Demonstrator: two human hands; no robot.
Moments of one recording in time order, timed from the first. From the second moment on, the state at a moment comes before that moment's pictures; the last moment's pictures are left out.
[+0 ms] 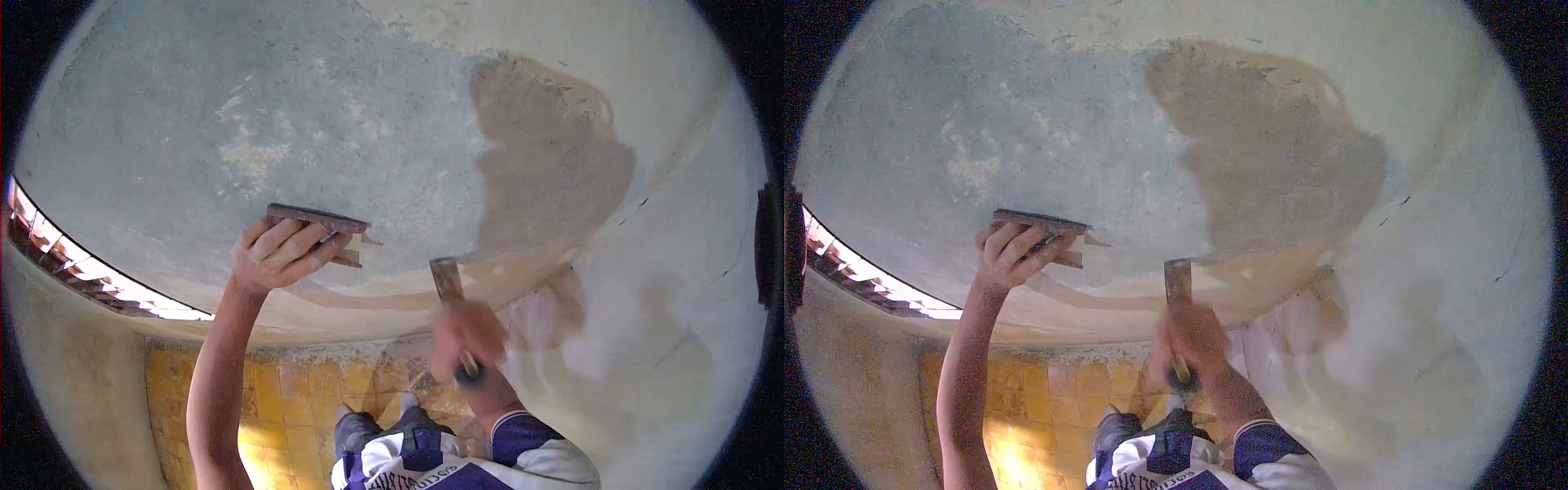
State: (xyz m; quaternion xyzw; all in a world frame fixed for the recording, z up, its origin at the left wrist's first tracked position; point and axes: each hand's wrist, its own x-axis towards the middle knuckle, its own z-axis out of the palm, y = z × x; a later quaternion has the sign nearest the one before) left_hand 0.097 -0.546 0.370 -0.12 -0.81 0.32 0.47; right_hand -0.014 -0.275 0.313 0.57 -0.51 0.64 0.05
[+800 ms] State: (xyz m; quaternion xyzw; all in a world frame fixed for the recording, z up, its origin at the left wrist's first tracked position) left_hand 0.096 -0.546 0.370 -0.12 -0.81 0.32 0.49; right_hand -0.017 -0.325 0.293 0.71 -0.38 0.57 0.12
